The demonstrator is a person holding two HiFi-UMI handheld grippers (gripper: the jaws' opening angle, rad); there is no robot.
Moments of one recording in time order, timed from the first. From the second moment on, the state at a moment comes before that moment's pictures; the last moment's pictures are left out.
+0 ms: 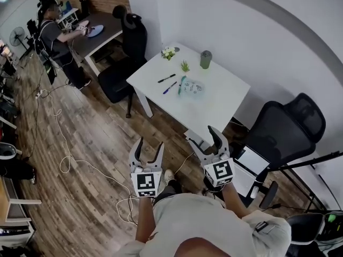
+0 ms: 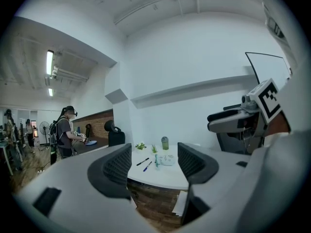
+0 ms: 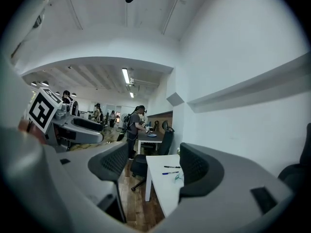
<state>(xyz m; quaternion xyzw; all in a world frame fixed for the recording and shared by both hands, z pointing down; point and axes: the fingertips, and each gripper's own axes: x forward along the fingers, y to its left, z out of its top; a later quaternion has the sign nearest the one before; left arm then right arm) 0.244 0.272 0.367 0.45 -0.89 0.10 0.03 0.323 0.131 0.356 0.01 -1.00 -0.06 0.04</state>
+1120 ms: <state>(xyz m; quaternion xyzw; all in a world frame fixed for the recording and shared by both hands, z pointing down) 0.062 0.247 0.368 0.49 -0.87 0.09 0.01 0.156 0.108 0.367 0.06 -0.99 -0.07 0.05</state>
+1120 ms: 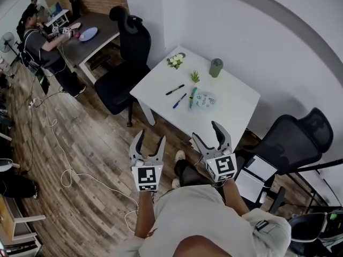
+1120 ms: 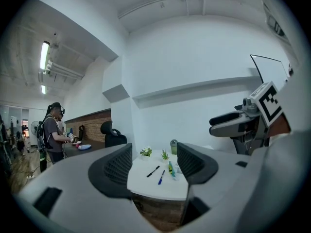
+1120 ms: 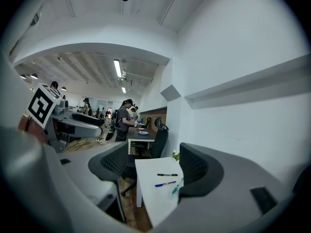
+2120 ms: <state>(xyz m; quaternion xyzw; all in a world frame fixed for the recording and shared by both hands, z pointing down) -0.116 0.084 0.368 0.52 -0.85 0.11 0.01 -0.015 -0.045 0.366 0.10 -0.99 -0.05 0.05</state>
